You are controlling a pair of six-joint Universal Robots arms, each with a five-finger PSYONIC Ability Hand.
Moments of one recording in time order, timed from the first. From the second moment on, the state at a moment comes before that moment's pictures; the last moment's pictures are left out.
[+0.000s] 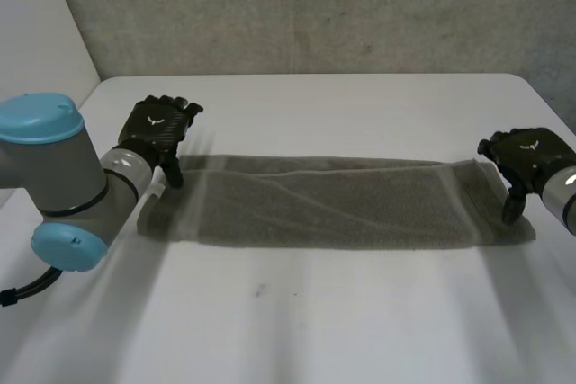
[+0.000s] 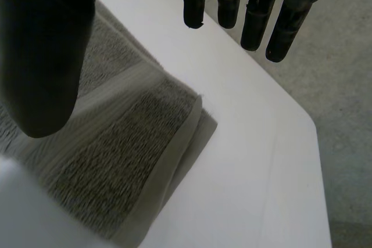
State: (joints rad) left arm 4.40 -2.11 -1.41 3.37 -1.47 3.47; right arm 1.59 -1.21 1.59 -0.01 1.35 2.55; left_hand 0.17 0.17 0.17 0.17 0.03; right_hand 0.23 0.25 0.24 0.26 0.06
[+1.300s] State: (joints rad) left arm 4.42 -2.62 -0.77 3.05 -1.32 3.33; right arm 1.58 -1.05 1.44 0.01 1.32 2.55; left_hand 0.66 0.66 0.66 0.66 0.48; right_hand 0.23 0.25 0.24 0.26 0.06
